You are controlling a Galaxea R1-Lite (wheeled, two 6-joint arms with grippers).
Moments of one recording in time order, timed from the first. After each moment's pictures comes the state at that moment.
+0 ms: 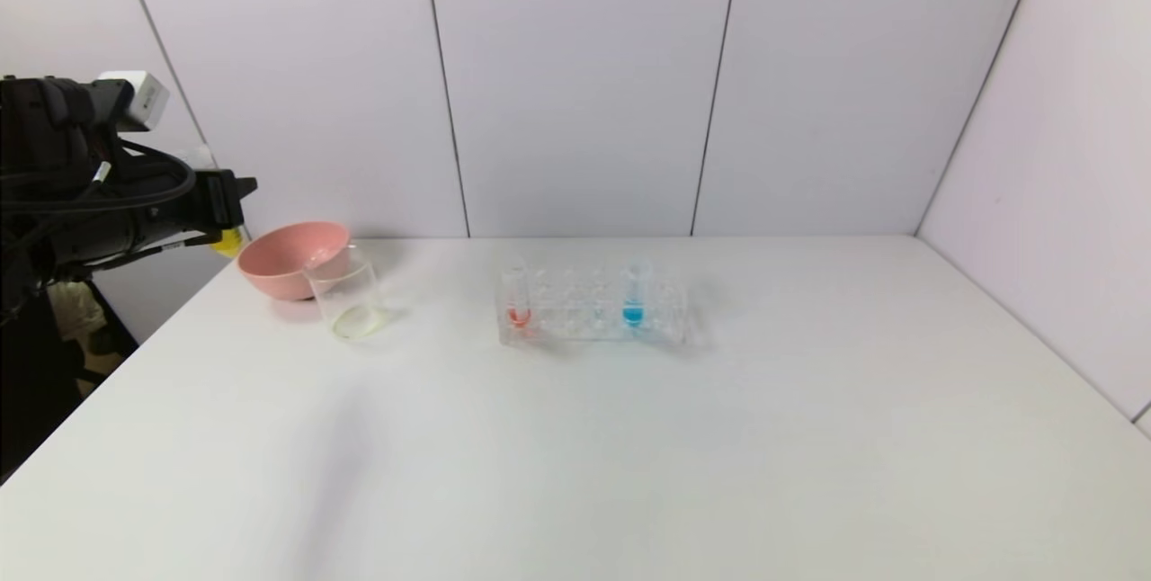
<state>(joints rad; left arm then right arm) 0.14 1.67 -1.02 -0.48 -0.12 0.03 0.00 0.00 0.00 0.00 -0.04 0.09</state>
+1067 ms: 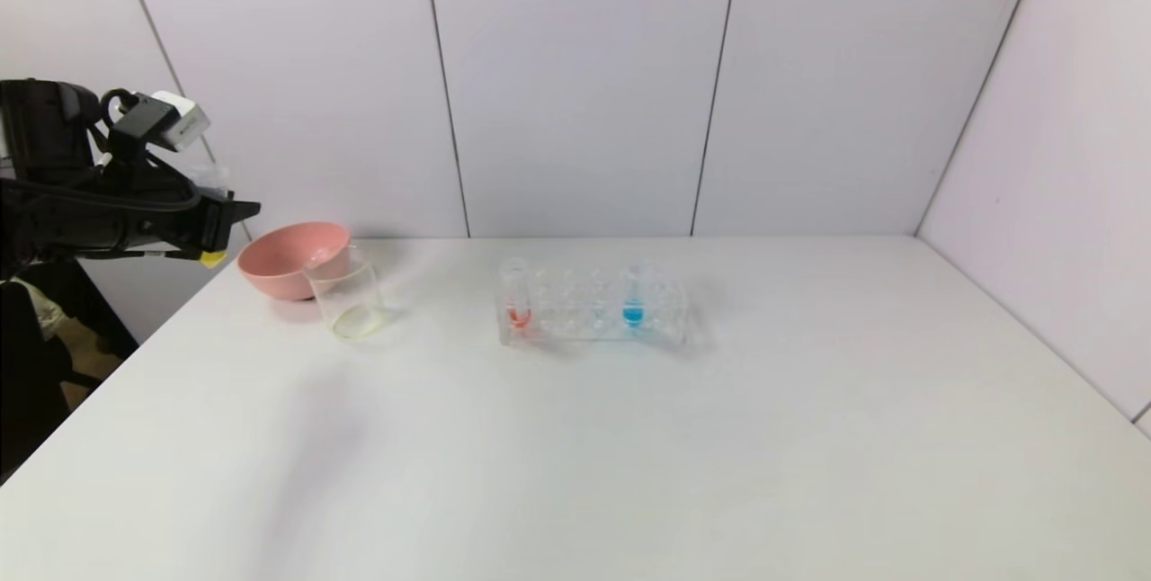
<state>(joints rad) 0.24 1.79 -1.22 -0.24 -0.33 0.42 0.00 0.00 0.00 0.00 -0.04 0.10</state>
